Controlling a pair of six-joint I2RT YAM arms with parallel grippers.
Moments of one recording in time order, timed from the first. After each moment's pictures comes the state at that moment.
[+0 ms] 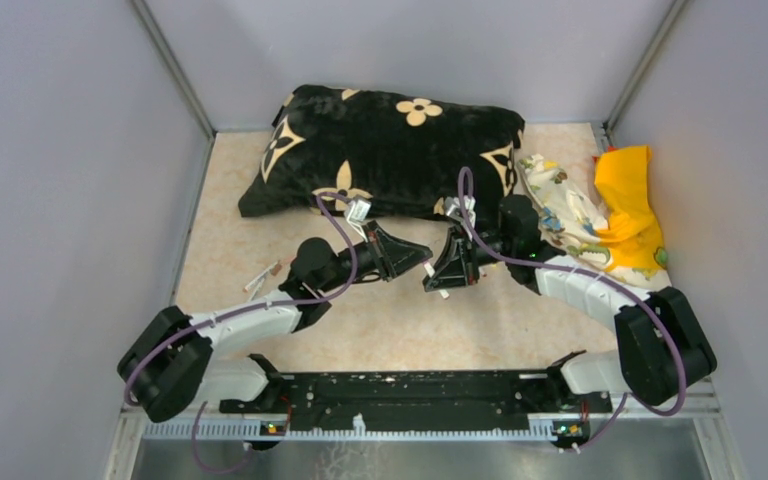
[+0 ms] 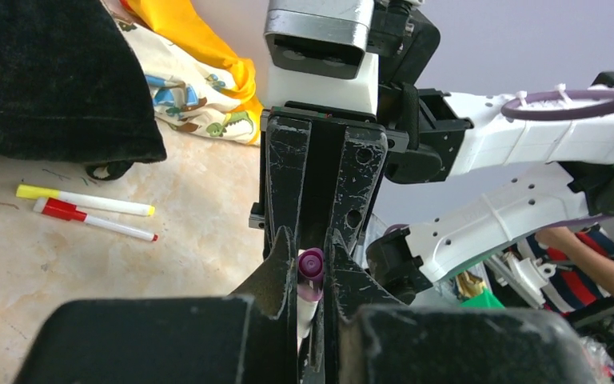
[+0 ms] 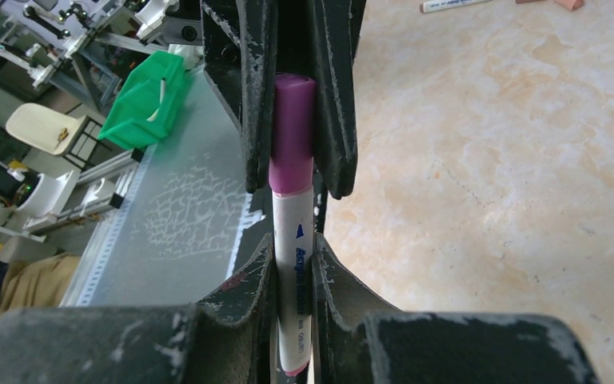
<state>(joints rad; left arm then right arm) -0.79 1.23 0.49 0.92 0.38 -0.81 0.47 1.33 0.66 0.38 -1.30 0.27</state>
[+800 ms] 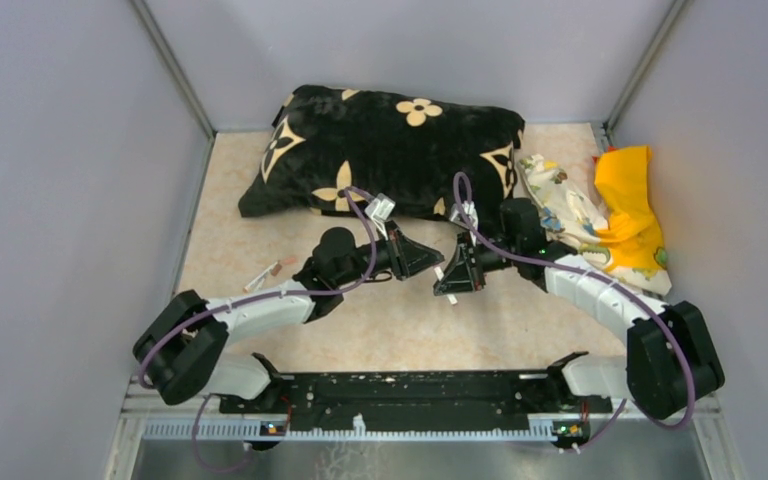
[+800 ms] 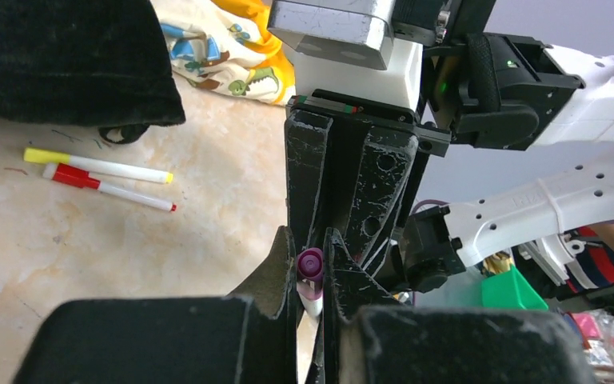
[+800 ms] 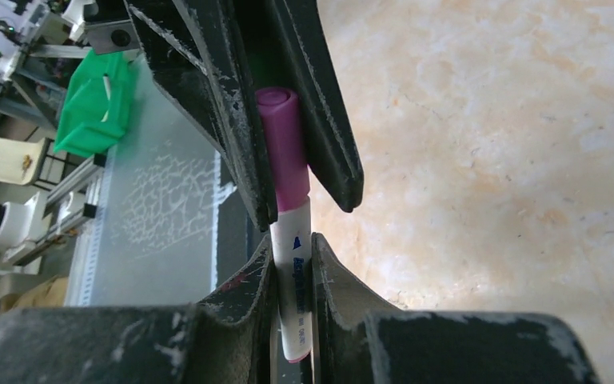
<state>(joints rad) -0.83 1.34 0.60 0.76 0.39 -0.72 0.43 1.26 0.71 -0.06 -1.15 0.06</state>
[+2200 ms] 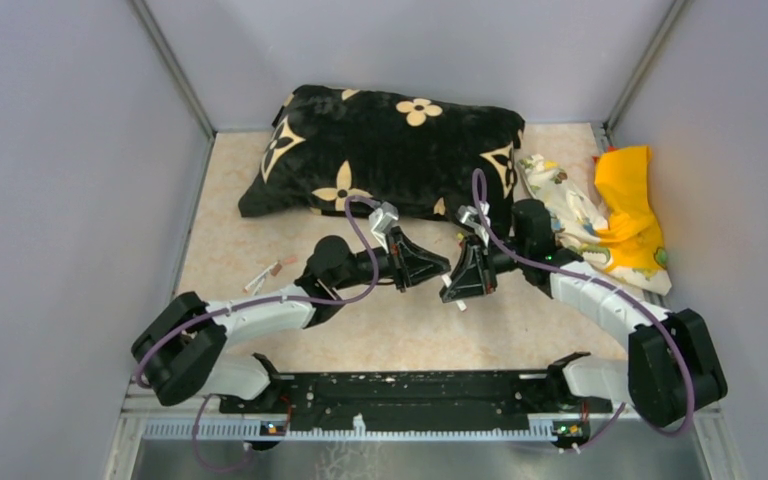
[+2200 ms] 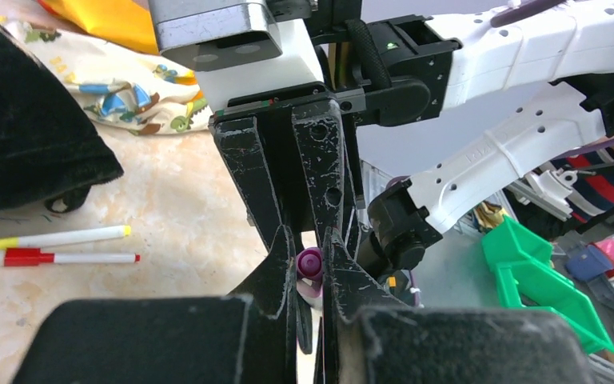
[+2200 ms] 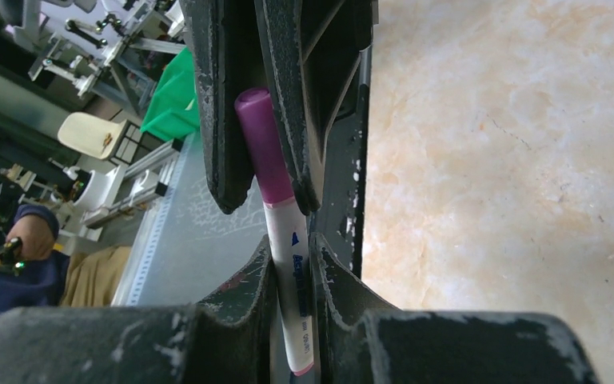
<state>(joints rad) -0.88 1.33 0.57 0.93 0.51 -0.60 0.38 1.22 0.64 0.13 -1.41 0.22</state>
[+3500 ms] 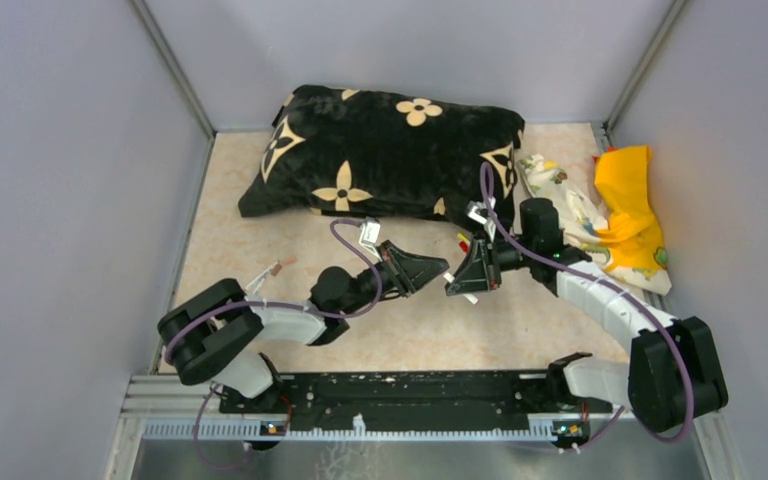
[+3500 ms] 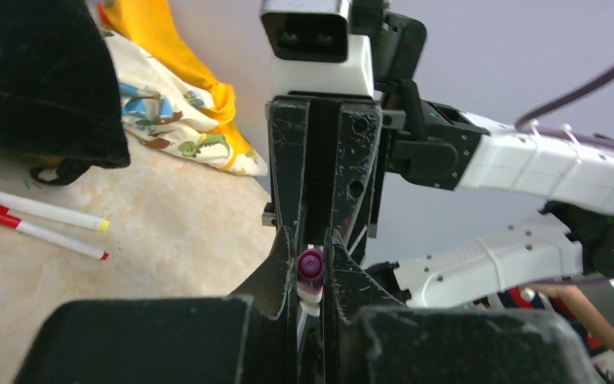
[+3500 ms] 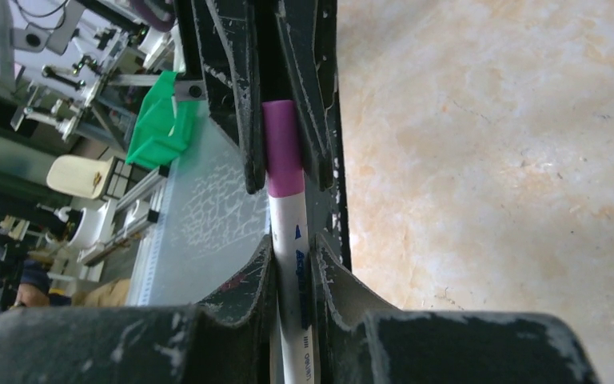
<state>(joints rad) -0.97 1.48 0.41 1.36 0.15 -0.89 0.32 1.20 0.65 0.01 -1.35 0.21</state>
